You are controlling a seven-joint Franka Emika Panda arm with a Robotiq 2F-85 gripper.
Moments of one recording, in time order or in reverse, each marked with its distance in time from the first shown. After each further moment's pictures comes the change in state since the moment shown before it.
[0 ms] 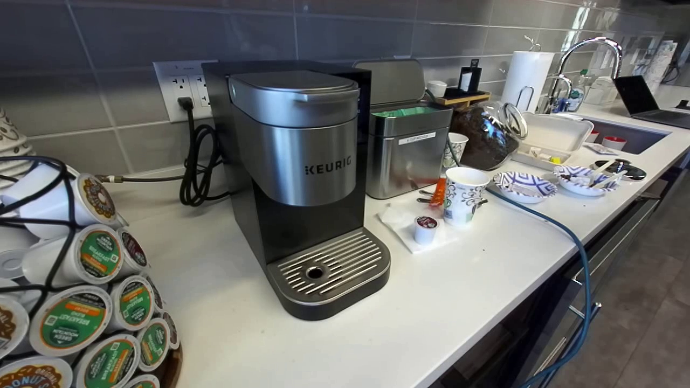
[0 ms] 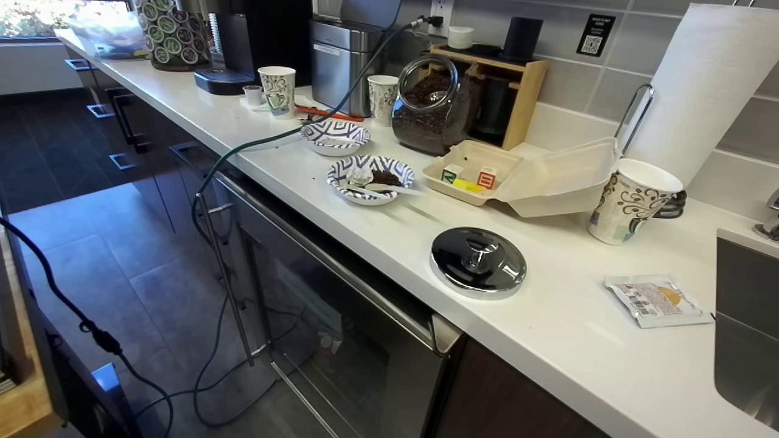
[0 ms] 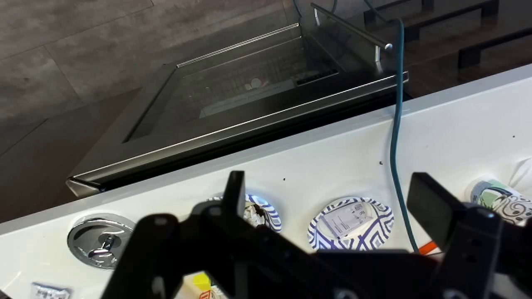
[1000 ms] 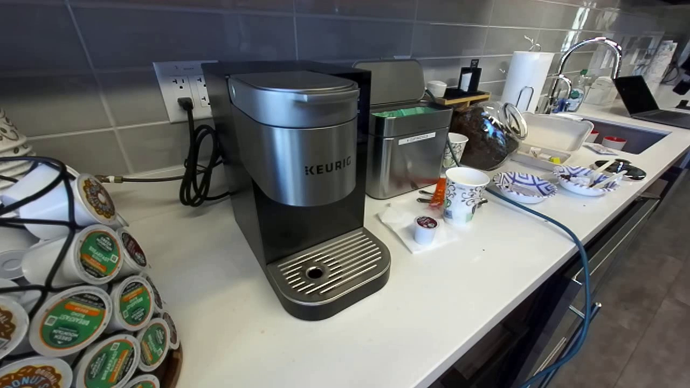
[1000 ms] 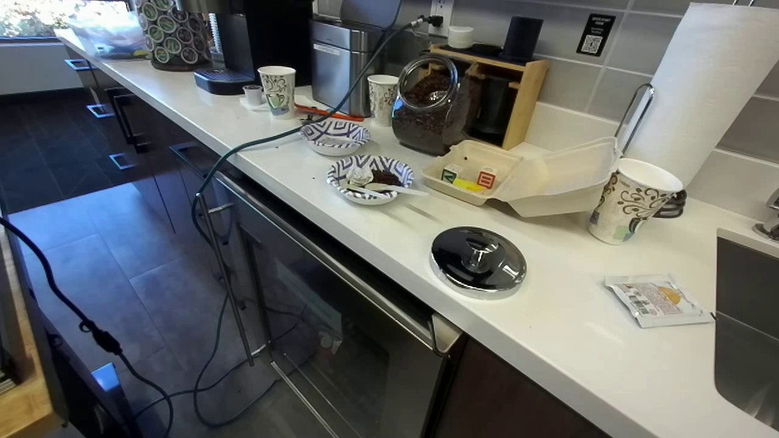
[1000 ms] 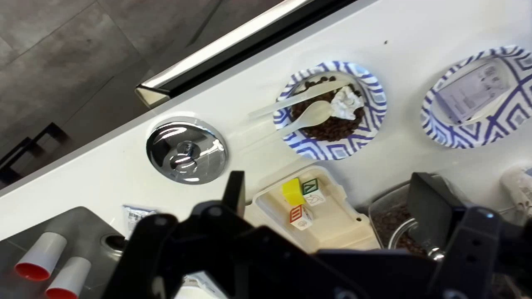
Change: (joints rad) arm 0.009 0.536 -0.080 0.376 0.007 0.279 0.070
